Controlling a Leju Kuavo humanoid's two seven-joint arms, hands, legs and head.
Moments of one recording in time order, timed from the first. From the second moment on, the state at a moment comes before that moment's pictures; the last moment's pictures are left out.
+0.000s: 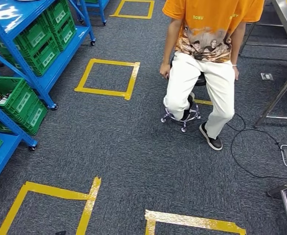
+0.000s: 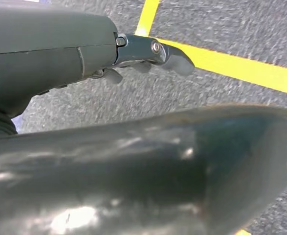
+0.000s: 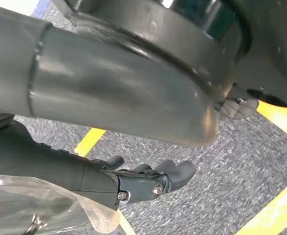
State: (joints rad) left arm -0.07 -0.19 1.10 -0.23 -0.92 0.29 -0.38; right arm 0.00 0.18 -0.62 -0.20 1.11 -0.13 -0.17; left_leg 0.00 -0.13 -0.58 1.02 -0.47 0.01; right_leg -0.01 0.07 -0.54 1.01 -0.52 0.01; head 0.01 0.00
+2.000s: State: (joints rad) left arm -0.08 -0.20 1.11 -0.23 -0.94 0.35 -0.37; right arm 0.00 0.18 -0.62 -0.19 1.12 -0.12 -0.18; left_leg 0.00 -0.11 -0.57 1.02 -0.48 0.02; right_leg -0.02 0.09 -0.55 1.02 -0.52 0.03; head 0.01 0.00
